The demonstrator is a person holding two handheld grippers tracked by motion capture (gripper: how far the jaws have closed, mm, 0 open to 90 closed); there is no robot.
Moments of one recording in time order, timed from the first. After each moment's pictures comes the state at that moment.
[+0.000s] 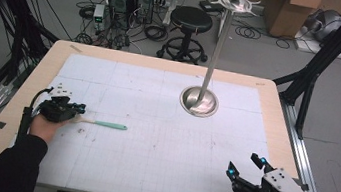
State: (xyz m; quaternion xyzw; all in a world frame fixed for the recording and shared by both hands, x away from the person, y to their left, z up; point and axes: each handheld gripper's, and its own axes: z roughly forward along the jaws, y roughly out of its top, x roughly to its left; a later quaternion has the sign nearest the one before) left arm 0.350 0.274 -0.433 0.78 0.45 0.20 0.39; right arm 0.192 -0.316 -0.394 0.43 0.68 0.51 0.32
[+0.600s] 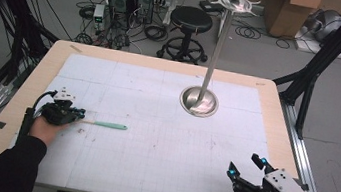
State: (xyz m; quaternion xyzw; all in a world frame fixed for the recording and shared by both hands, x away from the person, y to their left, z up) left arm 0.344 0.272 -0.440 0.81 0.44 0.19 0.35; right arm 0.190 -0.318 -0.393 0.43 0.67 0.51 0.32
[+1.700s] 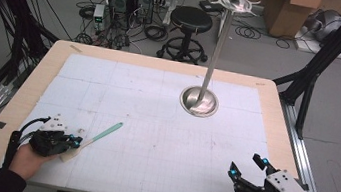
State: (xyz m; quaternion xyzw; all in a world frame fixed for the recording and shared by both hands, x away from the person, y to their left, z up) left arm 0.260 0.259 -0.438 0.84 0.37 0.13 0.37; right arm 0.187 -0.318 -0.390 0.43 0.67 0.52 0.32
